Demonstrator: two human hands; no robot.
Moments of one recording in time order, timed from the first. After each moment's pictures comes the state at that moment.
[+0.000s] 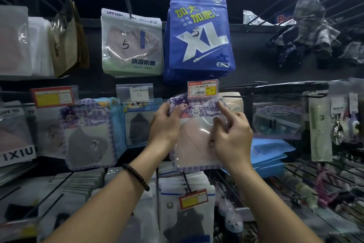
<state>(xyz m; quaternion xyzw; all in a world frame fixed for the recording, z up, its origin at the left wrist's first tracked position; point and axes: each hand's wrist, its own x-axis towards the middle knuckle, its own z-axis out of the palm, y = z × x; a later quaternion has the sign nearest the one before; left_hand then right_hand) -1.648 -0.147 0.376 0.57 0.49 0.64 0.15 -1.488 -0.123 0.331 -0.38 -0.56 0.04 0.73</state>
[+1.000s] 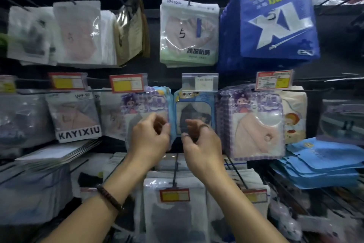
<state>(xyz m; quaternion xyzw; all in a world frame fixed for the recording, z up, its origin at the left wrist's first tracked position) -1.816 -0.191 0.333 0.55 0.62 0.56 -0.09 -1.669 -0.166 0.314 -0.39 -0.71 0.20 0.56</state>
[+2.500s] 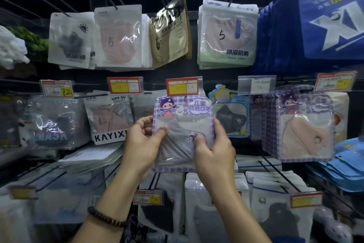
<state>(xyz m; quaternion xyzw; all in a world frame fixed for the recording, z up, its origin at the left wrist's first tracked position) -1.932 -0.252 0.332 0.46 0.49 0.71 0.20 -1.774 -0.222 0.309 -0.36 -0.62 0.27 0.65</state>
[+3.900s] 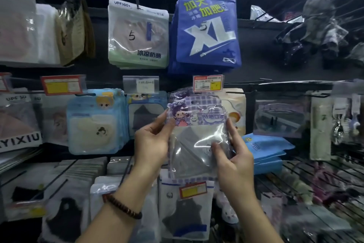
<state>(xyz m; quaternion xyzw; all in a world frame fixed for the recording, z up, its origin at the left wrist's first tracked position) -1.671 -0.179 0.326 0.47 0.36 0.74 0.33 -1.496 -0.184 0.279 -0.29 -0.57 0.25 0.73</state>
